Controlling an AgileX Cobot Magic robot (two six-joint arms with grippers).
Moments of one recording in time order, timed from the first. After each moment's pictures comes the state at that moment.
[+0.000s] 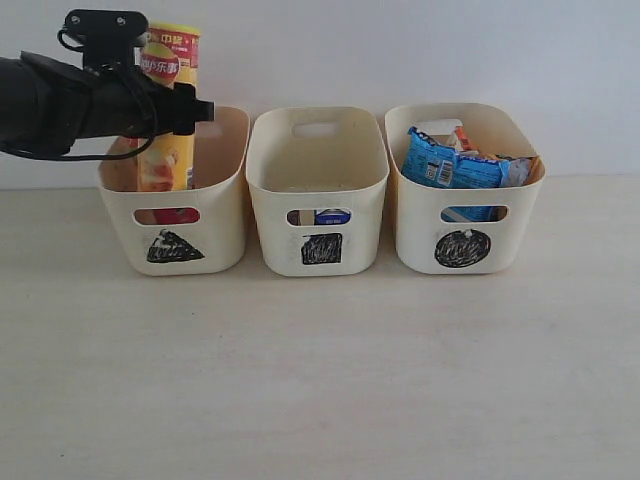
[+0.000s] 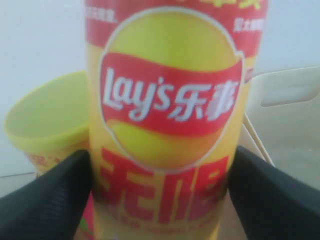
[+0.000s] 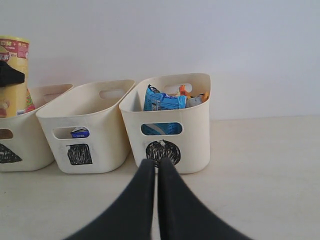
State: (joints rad) left arm -0.28 1.99 -1.45 -1.19 -0.15 1.15; right arm 0.22 0.01 0.00 0.23 0.08 -0.07
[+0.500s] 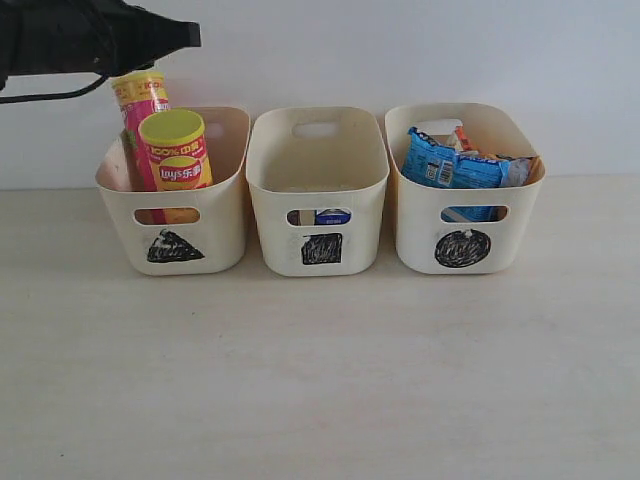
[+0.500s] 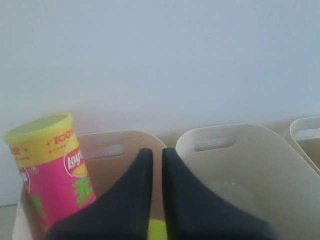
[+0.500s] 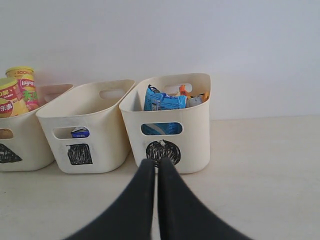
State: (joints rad) left arm -0.27 1.77 -1.39 -1.23 -0.01 1.13; right arm 0.22 0.01 0.00 0.23 0.08 -0.07
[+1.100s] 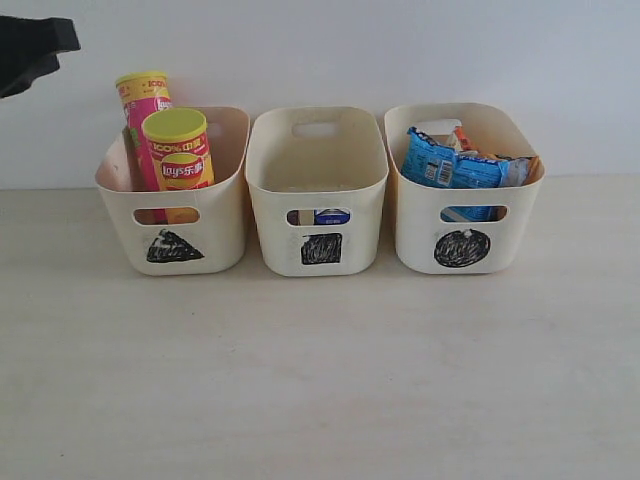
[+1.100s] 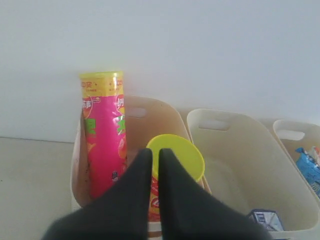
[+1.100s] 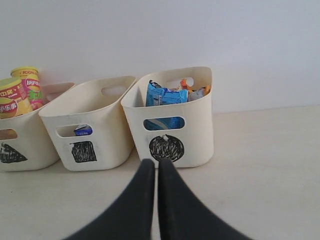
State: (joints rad) left arm -0.20 1.32 -0.96 -1.36 0.00 1.12; right arm 0.22 0.01 0.00 0.23 0.10 -0.03
